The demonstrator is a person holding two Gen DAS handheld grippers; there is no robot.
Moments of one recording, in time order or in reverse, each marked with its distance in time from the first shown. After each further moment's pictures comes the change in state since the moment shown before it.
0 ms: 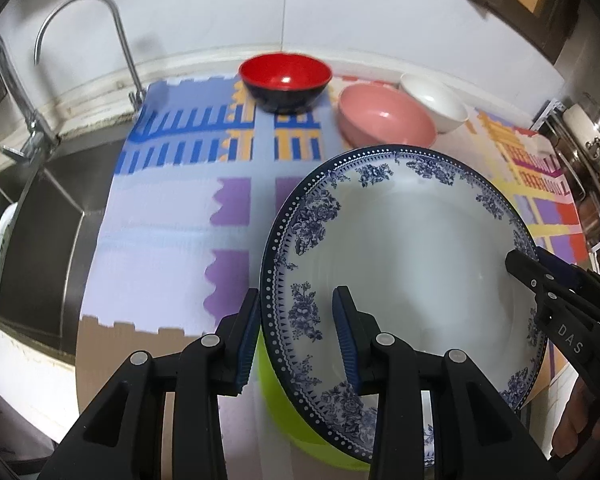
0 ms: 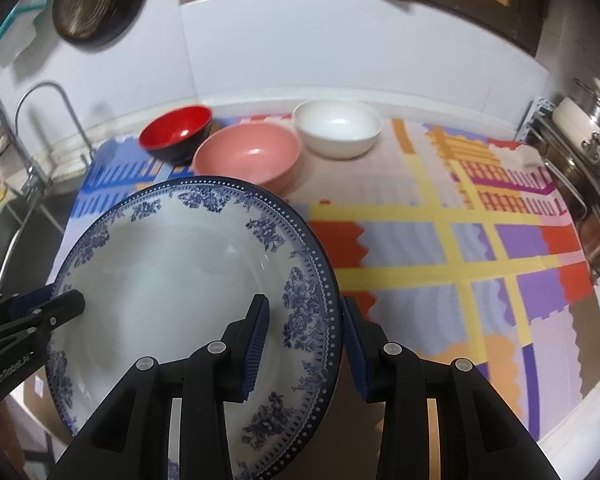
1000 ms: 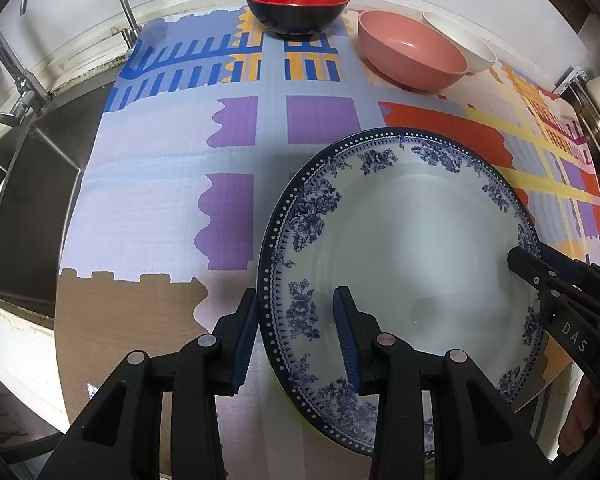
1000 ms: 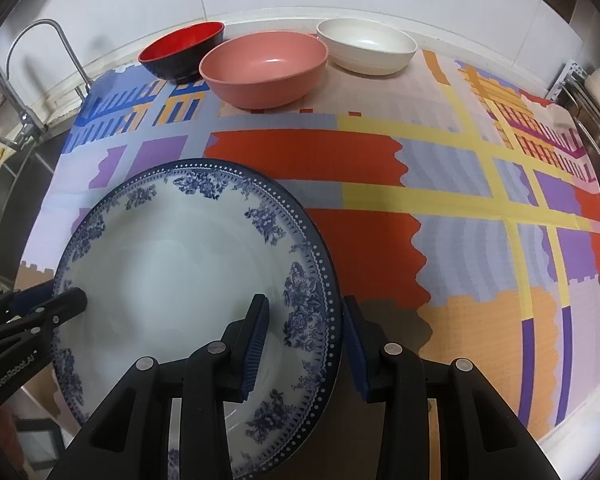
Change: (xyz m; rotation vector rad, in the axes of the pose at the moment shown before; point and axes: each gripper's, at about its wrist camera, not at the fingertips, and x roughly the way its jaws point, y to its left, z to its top) left arm 0.043 0.003 -0.028 -0.006 0.160 0.035; right arm 0.048 0.008 -0.034 -0.020 0.190 0.032
